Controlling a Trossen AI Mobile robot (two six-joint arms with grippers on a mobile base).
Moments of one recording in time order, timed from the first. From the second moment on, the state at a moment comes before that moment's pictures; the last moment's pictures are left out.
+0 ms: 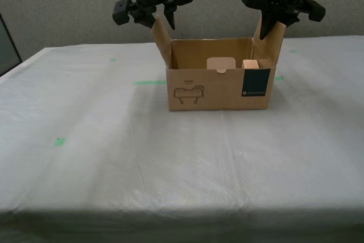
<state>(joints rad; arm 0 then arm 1) 0.26 2.00 1.56 -0.82 -0.23 0.13 -0.51 2.09 1.67 -0.55 0.08 -0.42</state>
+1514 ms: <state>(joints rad) 0.26 2.00 1.56 -0.85 -0.23 0.12 -0.50 2.09 1.68 -0.63 0.06 -0.39</state>
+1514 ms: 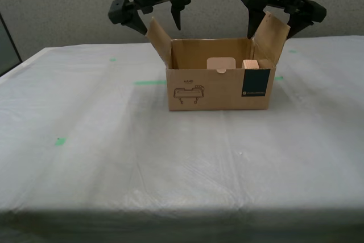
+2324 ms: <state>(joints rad) 0.26 1.79 1.58 -0.95 -0.21 0.11 -0.50 1.88 1.69 -0.76 0.06 -0.34</state>
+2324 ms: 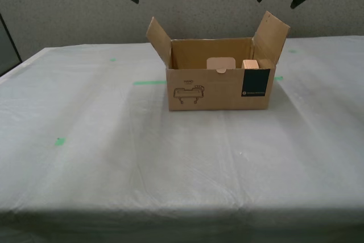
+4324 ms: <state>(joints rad) 0.15 1.39 1.20 -0.94 -0.15 0.05 -0.49 1.37 1.16 -0.68 -0.14 -0.26</state>
